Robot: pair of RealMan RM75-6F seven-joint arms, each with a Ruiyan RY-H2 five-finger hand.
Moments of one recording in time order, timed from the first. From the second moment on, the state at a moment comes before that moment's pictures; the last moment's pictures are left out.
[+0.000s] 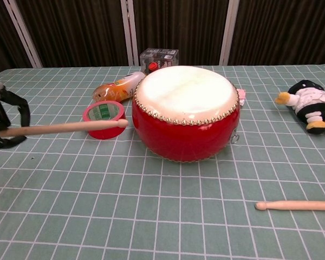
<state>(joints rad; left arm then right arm) -0.44 -1.38 -0.07 -1.93 1.06 1.36 0.55 0.07 -1.15 0.03 -1.65 -1.59 1.50 -0.06</state>
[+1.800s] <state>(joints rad) -0.31 -1.00 -0.08 -1.86 1.24 1.25 0.05 0.16 -1.52 0.05 -1.61 -1.17 1.26 -0.65</state>
